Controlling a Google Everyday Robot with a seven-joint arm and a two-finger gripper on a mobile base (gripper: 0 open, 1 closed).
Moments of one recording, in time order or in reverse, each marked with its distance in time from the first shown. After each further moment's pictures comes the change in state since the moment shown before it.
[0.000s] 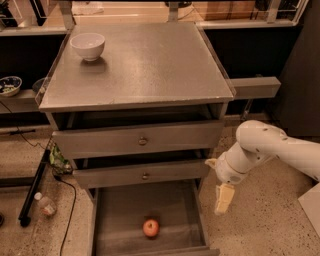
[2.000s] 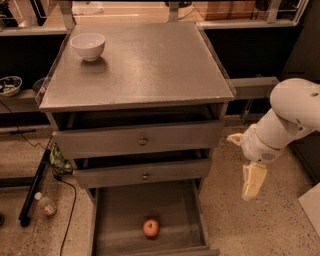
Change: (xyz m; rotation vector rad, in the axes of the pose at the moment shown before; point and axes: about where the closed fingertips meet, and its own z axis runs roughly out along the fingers) arm -0.010 0.022 -0.148 0.087 0.088 -0.016
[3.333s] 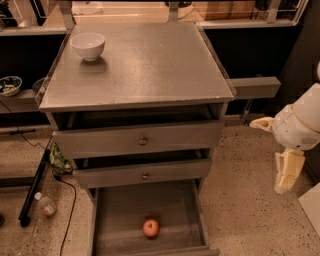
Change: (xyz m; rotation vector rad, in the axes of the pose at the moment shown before) arm 0.016 0.017 -0.091 0.014 -0.005 -0.028
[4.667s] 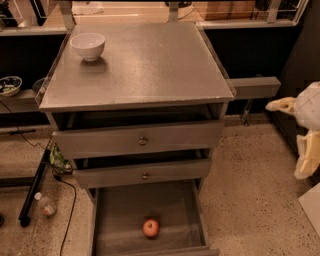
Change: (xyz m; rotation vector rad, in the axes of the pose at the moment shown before) arm 0.010 -0.012 -0.061 0.057 0.003 -0.001
